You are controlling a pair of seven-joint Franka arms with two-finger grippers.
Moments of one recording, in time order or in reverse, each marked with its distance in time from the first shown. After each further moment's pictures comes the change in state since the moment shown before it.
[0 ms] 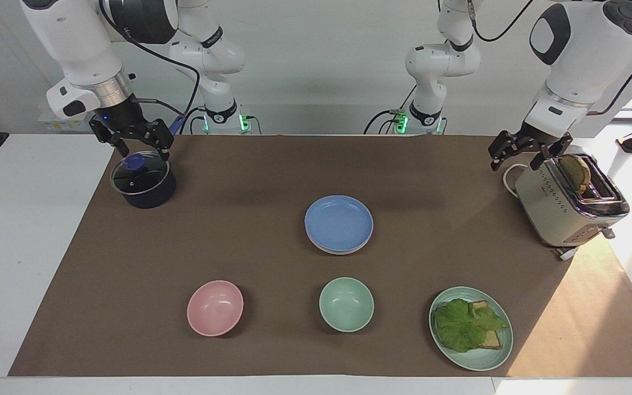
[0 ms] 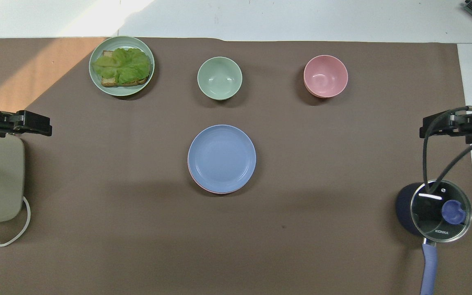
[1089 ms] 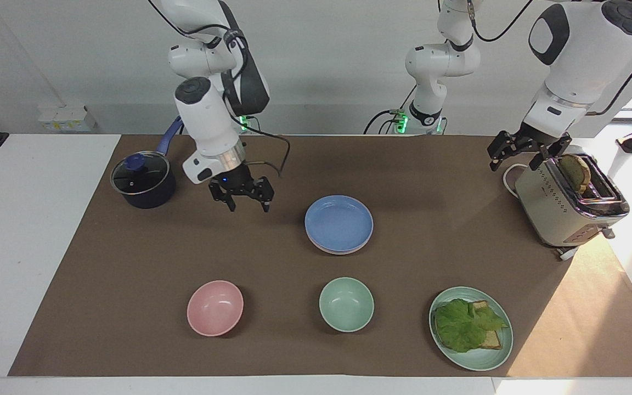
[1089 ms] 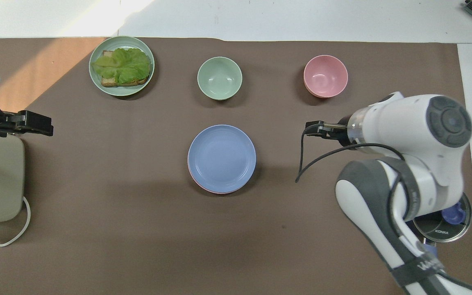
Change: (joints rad) left arm 0.000 0.000 -0.006 0.000 0.000 0.001 0.000; right arm 0.218 0.036 0.018 -0.355 0.099 0.574 0.241
